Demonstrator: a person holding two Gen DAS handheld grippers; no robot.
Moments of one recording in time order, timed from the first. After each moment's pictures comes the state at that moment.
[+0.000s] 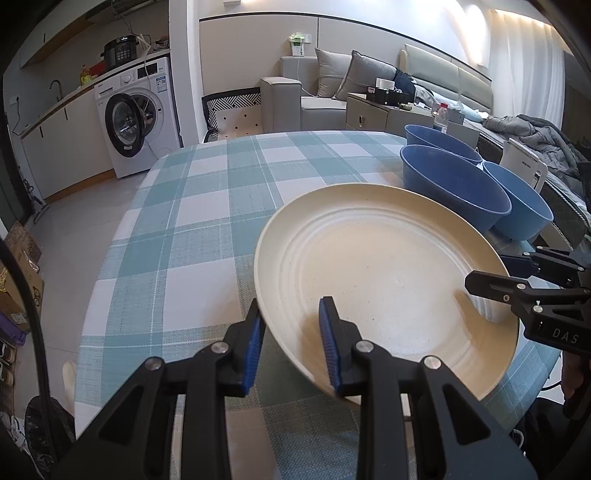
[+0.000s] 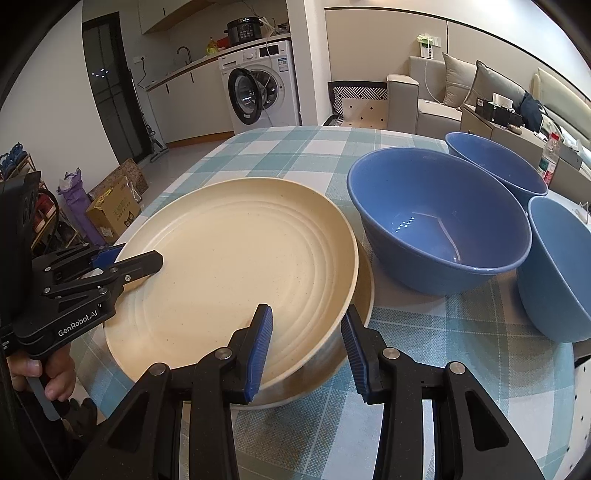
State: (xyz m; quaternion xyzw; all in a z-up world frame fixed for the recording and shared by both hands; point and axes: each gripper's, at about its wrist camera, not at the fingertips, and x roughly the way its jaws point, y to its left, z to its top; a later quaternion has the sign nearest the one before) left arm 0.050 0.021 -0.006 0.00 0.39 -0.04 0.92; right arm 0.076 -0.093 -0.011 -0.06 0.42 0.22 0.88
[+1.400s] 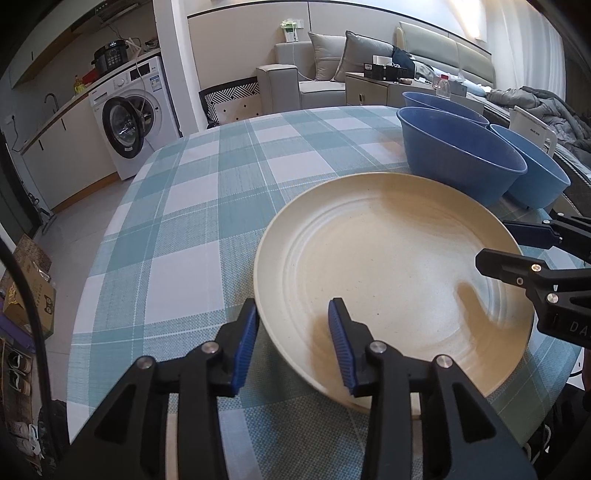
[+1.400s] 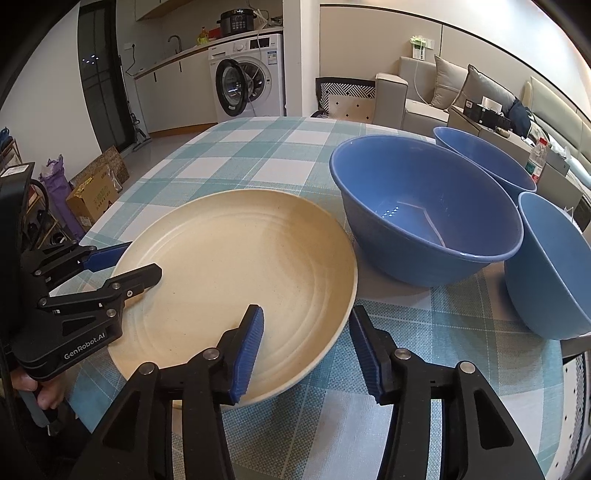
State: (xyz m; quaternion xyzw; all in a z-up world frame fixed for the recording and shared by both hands) left arm 0.060 -0.002 -0.033 0.04 0.41 -0.02 0.91; right arm 0.079 -0.092 -0.025 -0.09 0.42 0.18 0.88
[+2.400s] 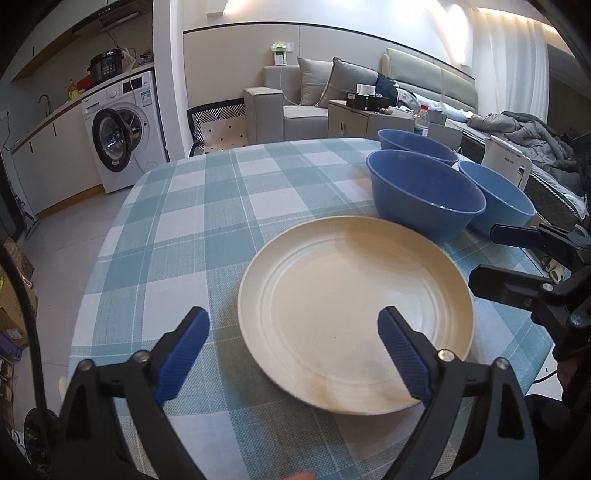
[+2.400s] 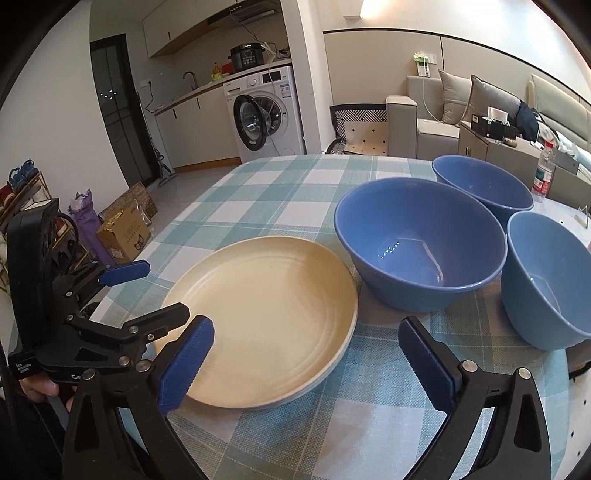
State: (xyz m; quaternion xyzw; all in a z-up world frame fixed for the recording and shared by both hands) left arm 0.042 -0.004 0.004 0.01 0.36 -0.07 0.93; right arm 0.064 -0.116 0.016 -0.03 0.38 0.23 0.90
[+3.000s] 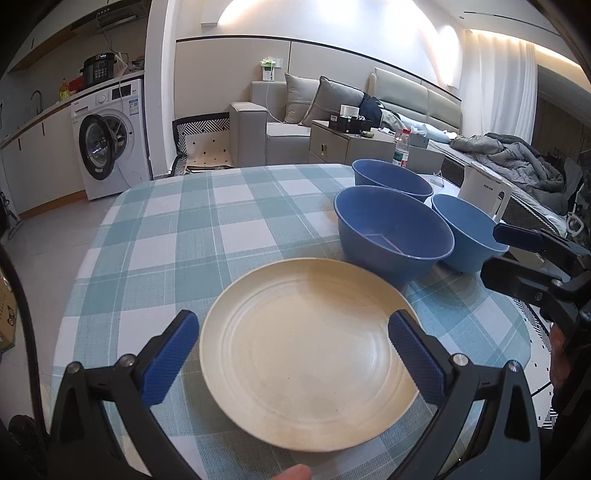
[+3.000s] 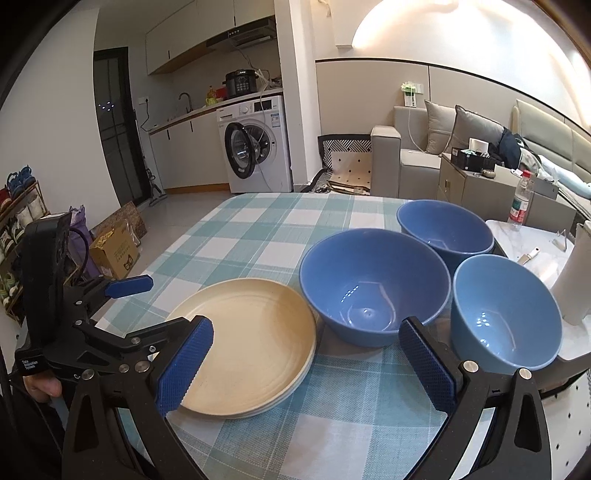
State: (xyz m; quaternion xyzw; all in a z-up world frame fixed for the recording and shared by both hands) left arm 0.055 -0.024 0.034 -0.02 0.34 -0.10 0.94; right arm 0.056 -0.150 0.068 -0.04 0.32 0.21 0.92
